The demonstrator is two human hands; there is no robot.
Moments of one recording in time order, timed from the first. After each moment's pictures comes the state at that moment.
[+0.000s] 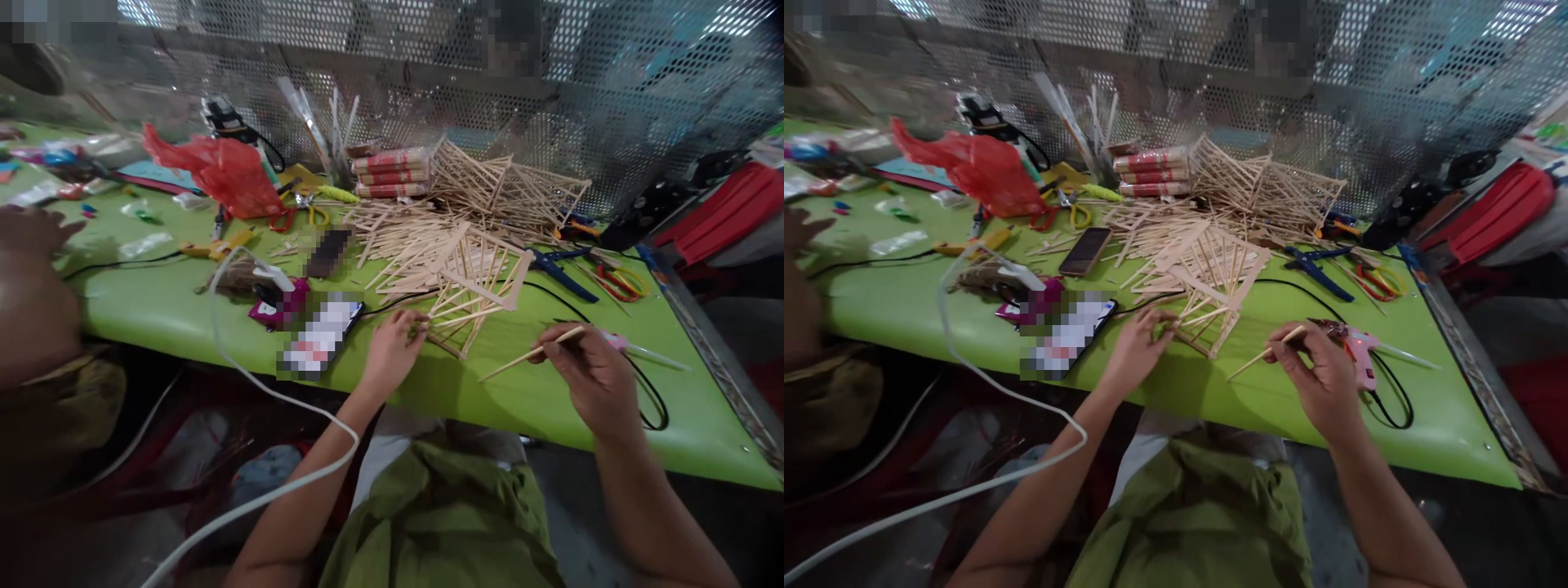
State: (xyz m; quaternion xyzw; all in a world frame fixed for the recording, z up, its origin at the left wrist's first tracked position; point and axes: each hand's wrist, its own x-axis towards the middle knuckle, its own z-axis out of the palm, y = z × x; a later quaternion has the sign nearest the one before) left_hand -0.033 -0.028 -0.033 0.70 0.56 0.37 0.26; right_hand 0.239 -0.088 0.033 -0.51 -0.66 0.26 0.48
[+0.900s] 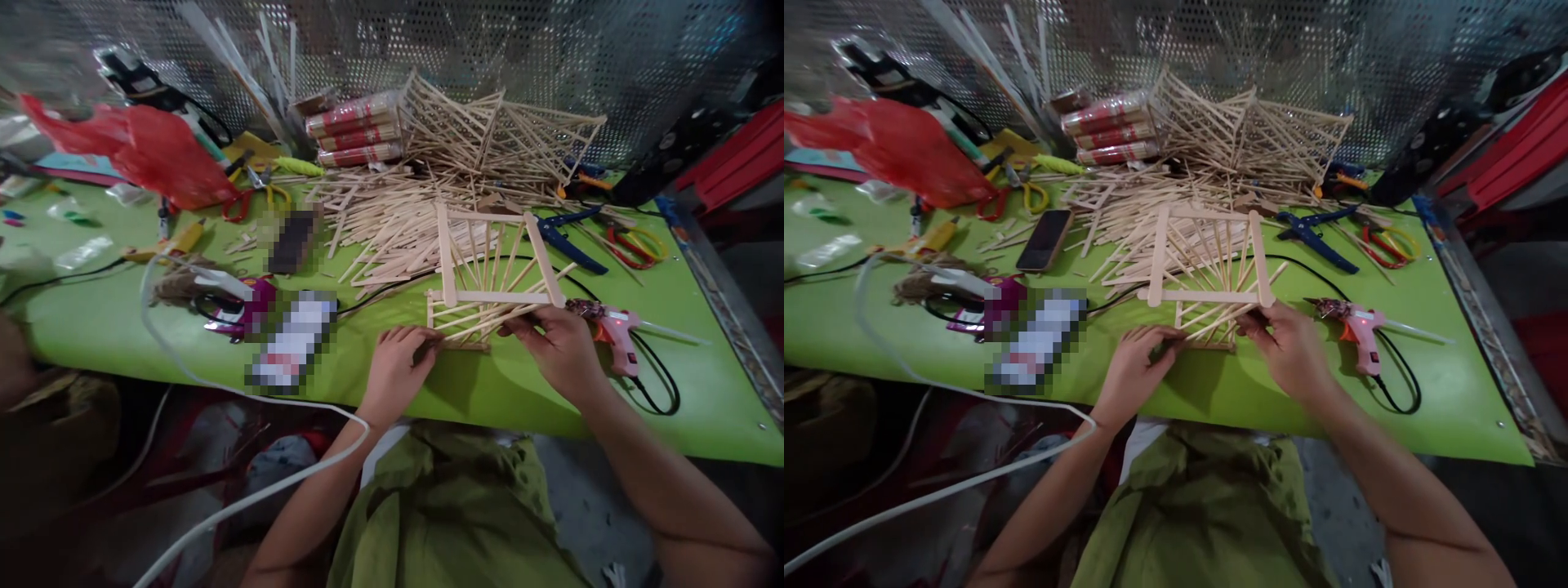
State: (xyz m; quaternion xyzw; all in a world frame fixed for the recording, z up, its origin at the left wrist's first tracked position) left_hand -0.006 -0.048 -0.024 0.75 0.53 0.28 0.27; right_hand 0.239 -0.045 0.014 -0.59 -0.69 0.23 0.35
